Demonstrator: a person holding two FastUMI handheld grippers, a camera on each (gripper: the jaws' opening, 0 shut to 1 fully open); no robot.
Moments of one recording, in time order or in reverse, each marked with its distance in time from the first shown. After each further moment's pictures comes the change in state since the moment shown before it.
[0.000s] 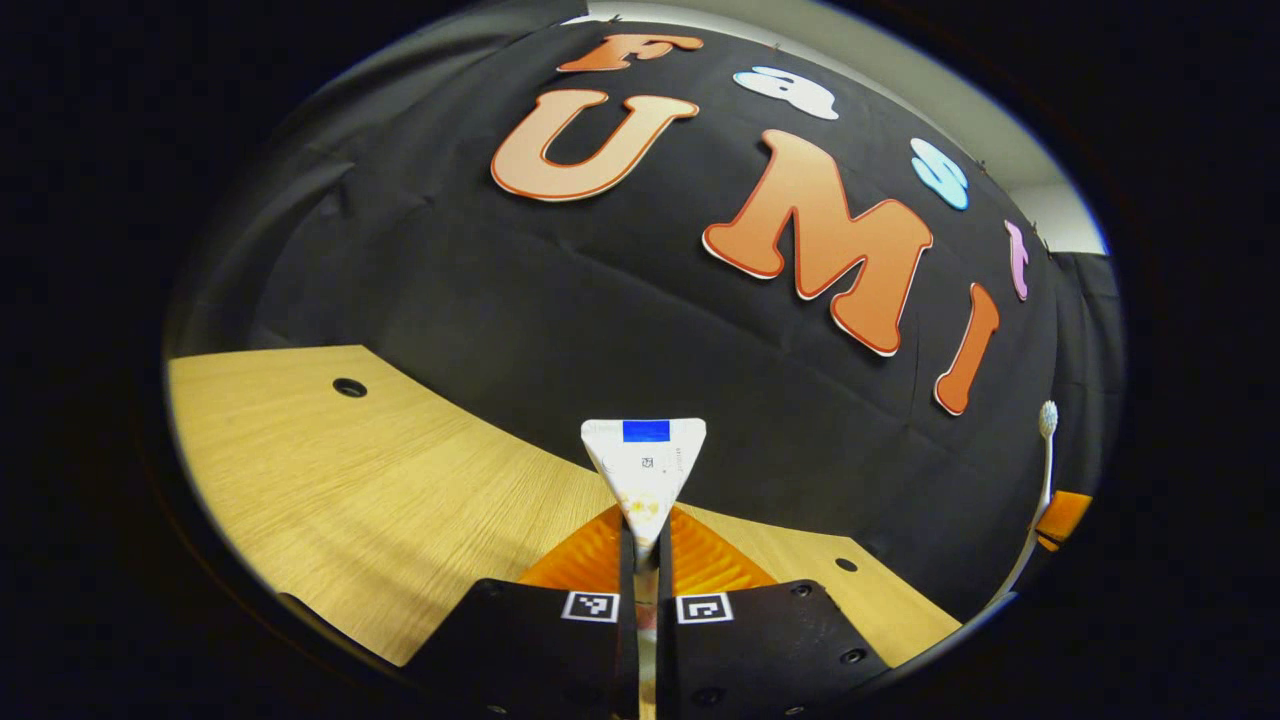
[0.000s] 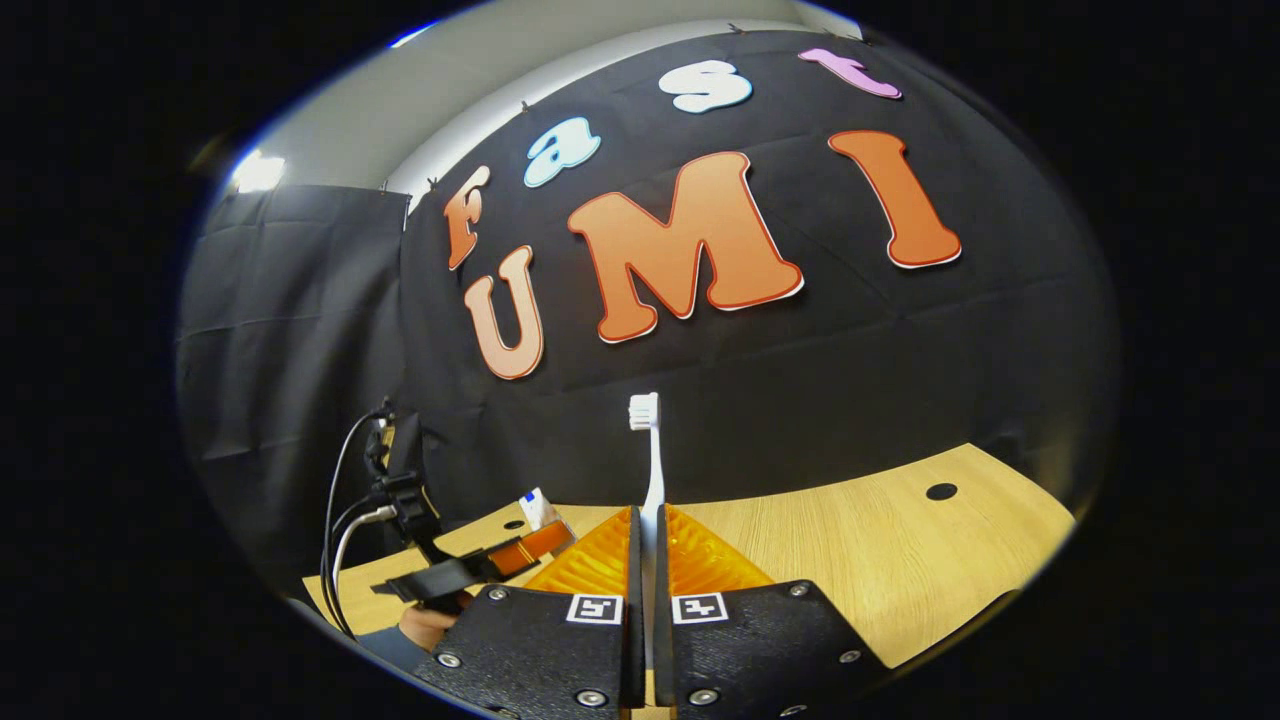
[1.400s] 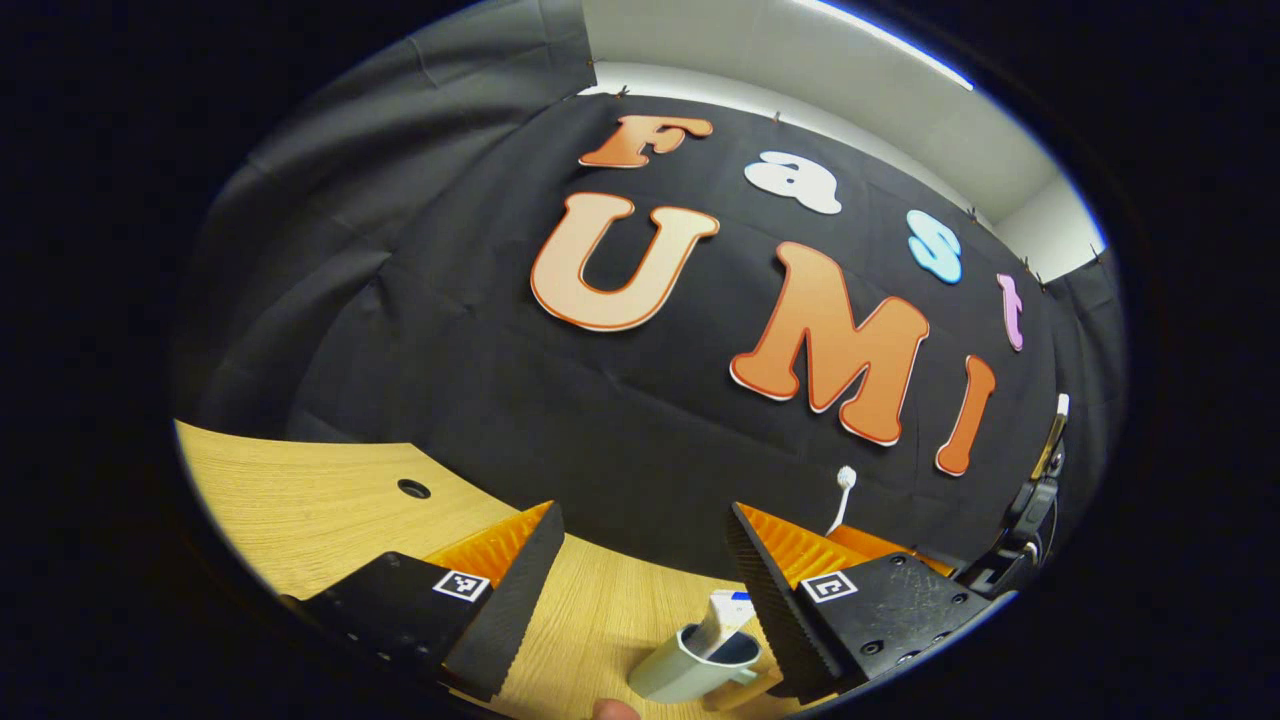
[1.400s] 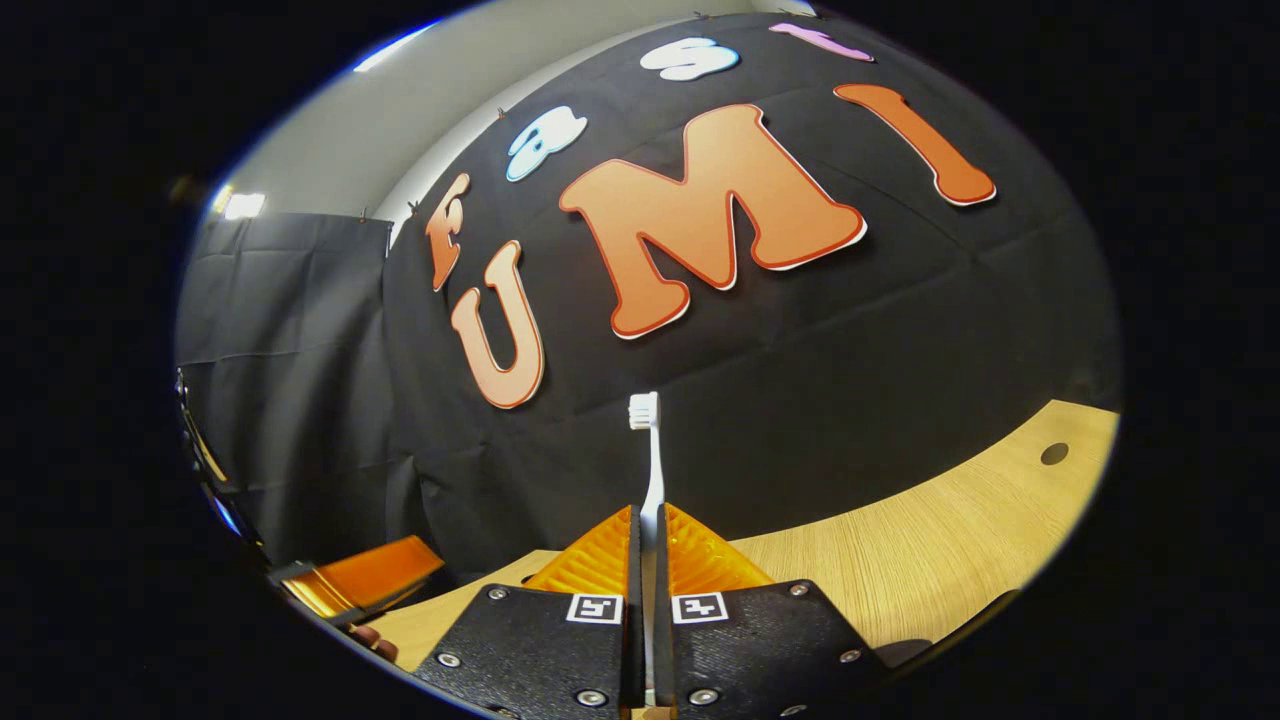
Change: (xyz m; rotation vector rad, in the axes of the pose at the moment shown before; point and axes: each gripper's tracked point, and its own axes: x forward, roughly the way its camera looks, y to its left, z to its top) left arm -0.085 0.050 0.118 0.037 -0.325 0.050; right arm 0.145 0.048 -0.034 0.112 -0.095 0.047
